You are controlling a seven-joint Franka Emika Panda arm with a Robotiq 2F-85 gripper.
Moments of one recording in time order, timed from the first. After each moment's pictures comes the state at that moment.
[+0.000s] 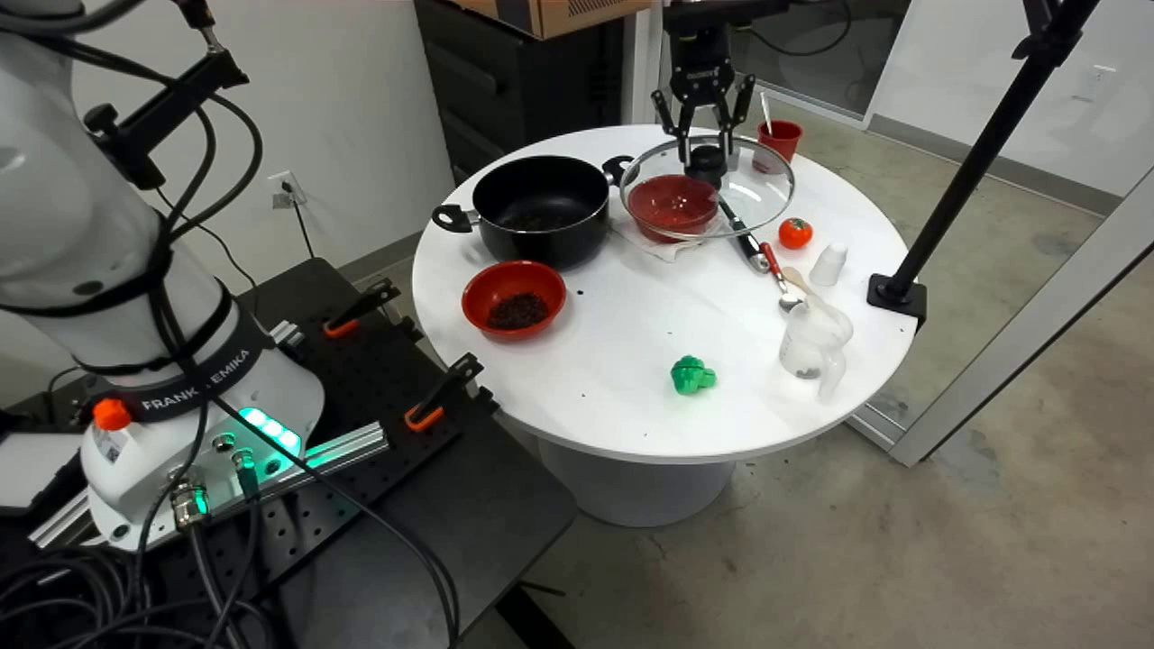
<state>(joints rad) -0.05 0.62 -0.03 -1.61 -0.47 2.00 -0.65</state>
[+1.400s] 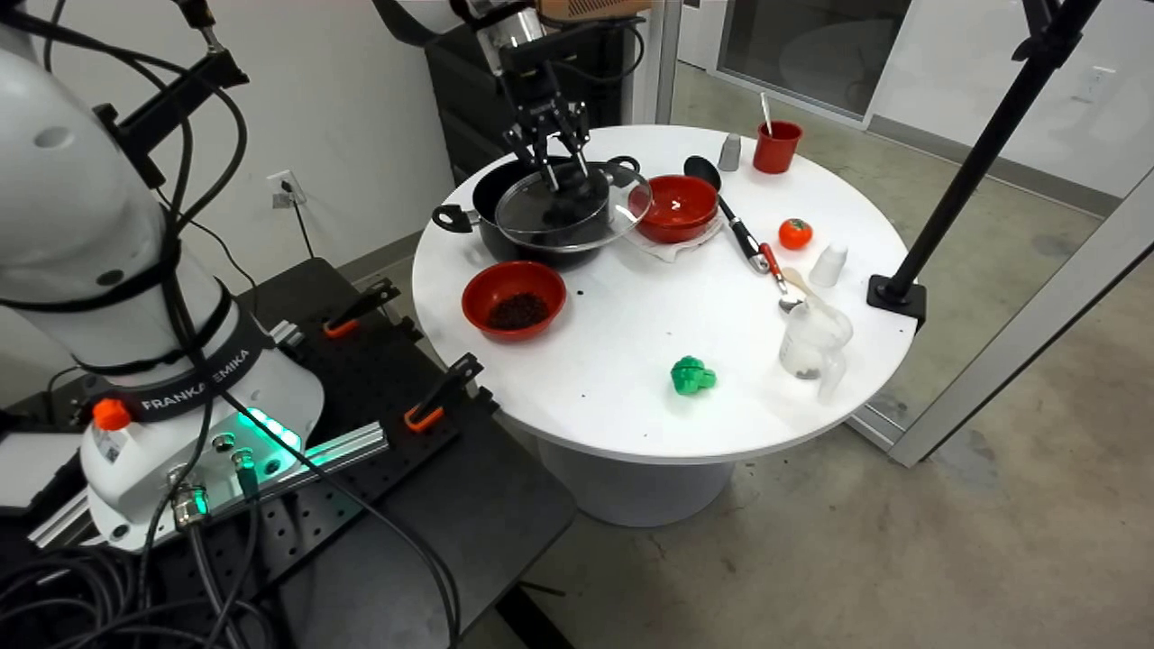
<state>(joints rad) 0.12 0.41 0.13 -2.14 -0.77 2.16 -0.54</state>
